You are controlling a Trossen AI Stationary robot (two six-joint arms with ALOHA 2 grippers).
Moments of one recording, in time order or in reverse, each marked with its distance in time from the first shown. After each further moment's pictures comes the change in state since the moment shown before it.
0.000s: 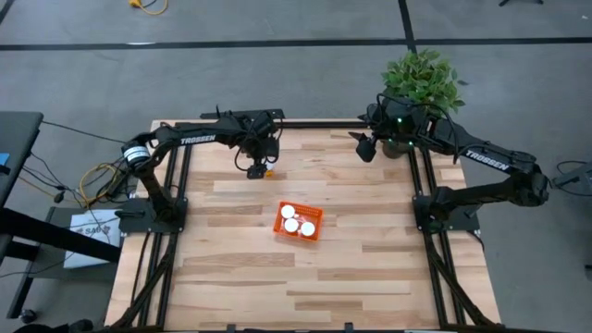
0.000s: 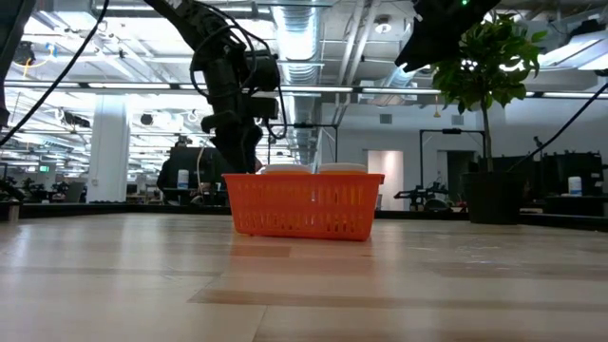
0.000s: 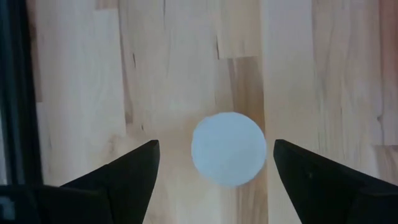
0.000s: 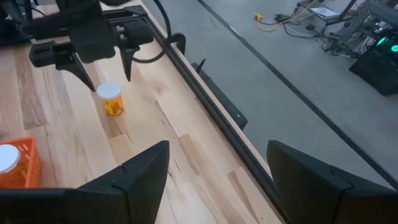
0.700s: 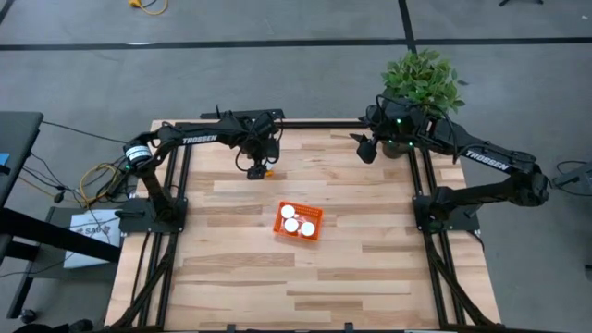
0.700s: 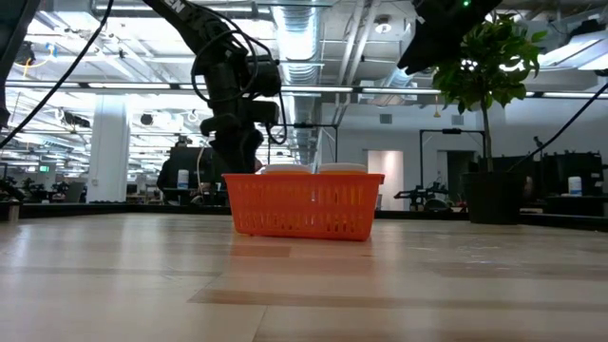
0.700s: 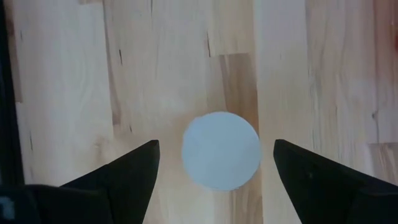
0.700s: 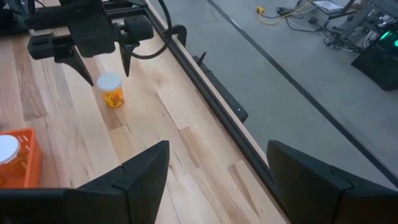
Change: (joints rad) left arm 0.002 0.022 -0.001 -0.003 0.027 0.007; right arm 0.000 0.000 0.000 -0.027 0.001 -0.002
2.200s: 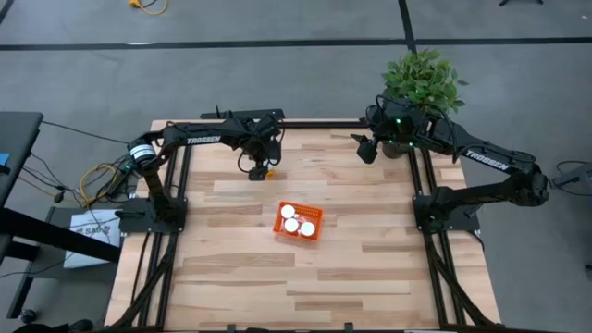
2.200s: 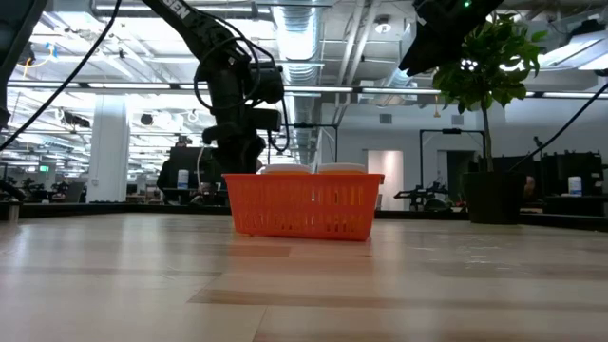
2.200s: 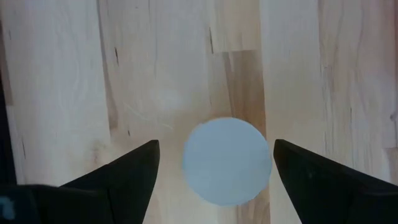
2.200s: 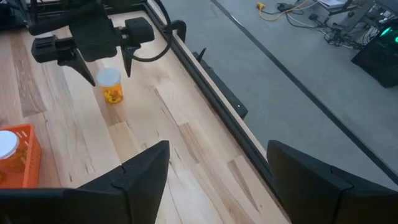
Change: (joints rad) left arm -0.006 0.036 -0.002 0.024 -0.019 0.006; right arm -0.002 0.000 0.000 -0.017 0.002 0.002
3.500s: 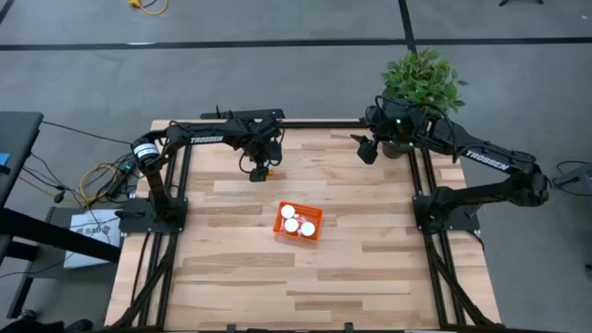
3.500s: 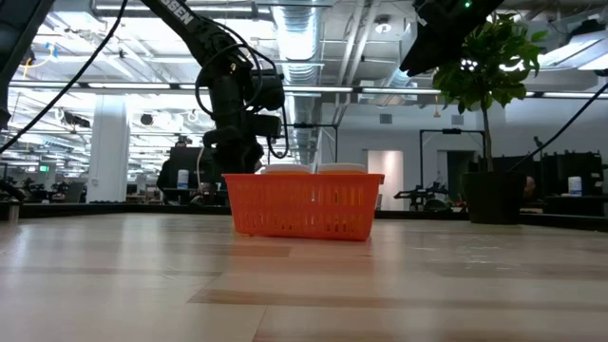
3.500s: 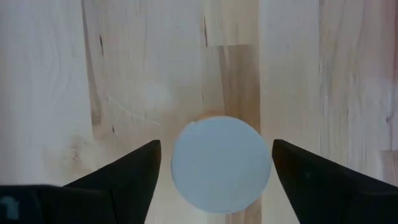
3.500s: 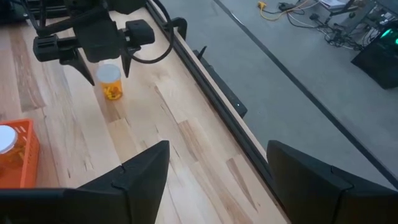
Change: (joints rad) left arm 0.006 0.030 0.001 -0.009 0.027 -0.035; right arm 0.000 0.000 0.000 -0.008 -0.001 -0.017
